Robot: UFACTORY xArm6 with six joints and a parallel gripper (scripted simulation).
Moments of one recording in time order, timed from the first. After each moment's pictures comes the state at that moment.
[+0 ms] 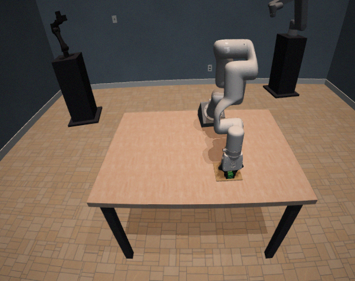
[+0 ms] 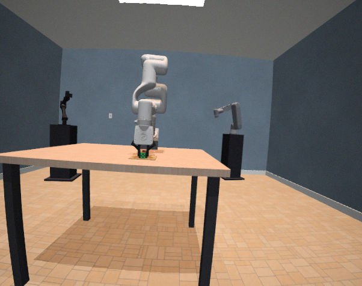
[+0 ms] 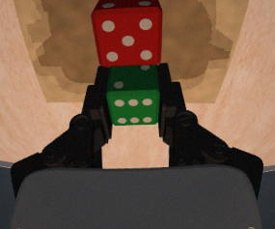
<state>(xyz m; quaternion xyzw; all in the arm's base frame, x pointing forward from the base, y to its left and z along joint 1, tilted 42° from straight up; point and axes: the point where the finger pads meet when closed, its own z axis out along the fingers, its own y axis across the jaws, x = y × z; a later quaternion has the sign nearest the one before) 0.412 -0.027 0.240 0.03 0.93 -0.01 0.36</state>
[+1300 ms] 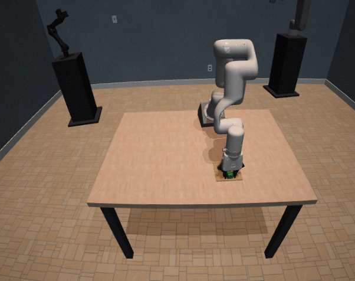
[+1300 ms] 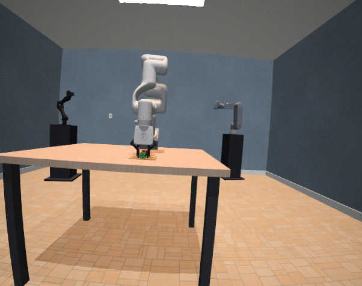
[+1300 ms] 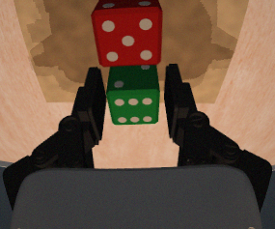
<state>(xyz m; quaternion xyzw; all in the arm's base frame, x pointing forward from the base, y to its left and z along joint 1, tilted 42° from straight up) 0.412 -0.027 0.240 0.03 0.93 -0.01 0.36</state>
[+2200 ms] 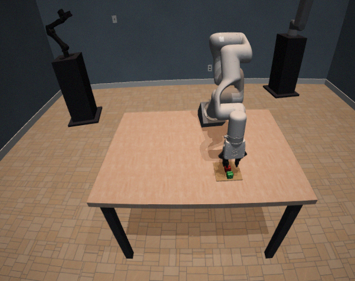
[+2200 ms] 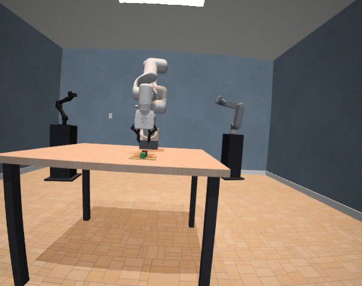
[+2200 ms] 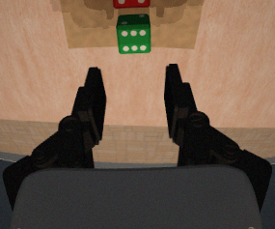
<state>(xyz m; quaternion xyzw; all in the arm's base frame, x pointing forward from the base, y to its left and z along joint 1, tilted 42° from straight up) 0.359 -0.024 0.301 0.03 0.93 -0.01 0.36</state>
